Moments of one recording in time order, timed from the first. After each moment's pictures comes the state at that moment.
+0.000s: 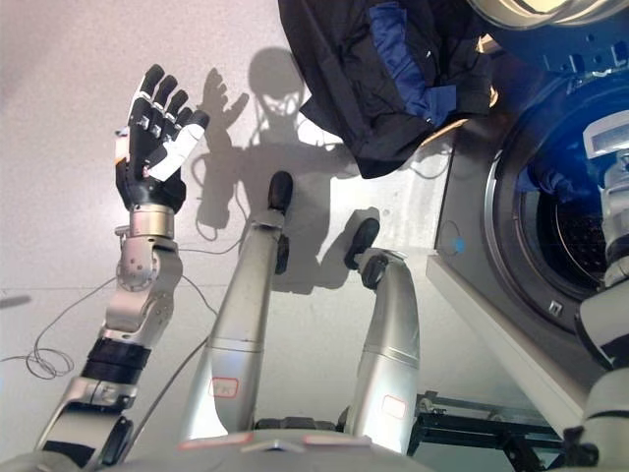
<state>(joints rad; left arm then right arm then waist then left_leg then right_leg) -0.26 0.41 -0.09 0.05 -0.48 -0.33 0.25 -0.99 -1.04 0.77 1.33 -1.00 0.03 -0.27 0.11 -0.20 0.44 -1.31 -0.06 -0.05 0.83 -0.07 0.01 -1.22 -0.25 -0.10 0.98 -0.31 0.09</state>
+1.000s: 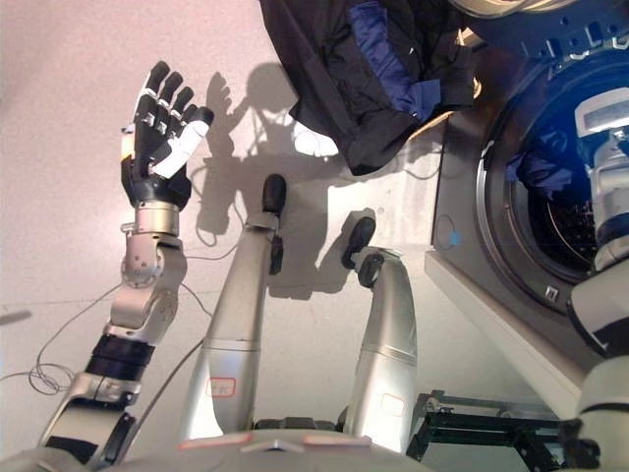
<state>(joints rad) -0.29 0.41 -0.12 0.07 -0.50 -0.34 0.25 -1.13 -0.95 0.83 1.33 -0.86 0.04 -0.23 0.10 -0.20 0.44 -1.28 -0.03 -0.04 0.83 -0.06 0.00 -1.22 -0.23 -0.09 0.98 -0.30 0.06</state>
